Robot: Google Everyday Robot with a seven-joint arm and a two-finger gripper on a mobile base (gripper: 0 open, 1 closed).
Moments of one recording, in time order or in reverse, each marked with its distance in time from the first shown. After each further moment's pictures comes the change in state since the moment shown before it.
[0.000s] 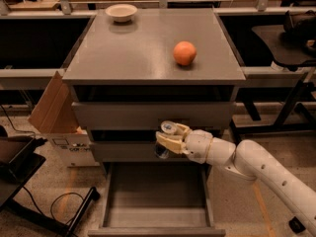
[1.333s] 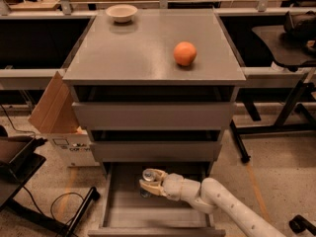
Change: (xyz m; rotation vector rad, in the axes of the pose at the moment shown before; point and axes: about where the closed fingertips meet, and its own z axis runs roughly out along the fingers) arm 0.267 0.016 0.053 -0.160 0.027 0.006
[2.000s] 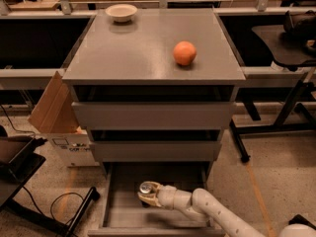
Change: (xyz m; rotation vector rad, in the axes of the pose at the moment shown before) arm 0.123 -0.016 0.020 0.034 0.122 -0.040
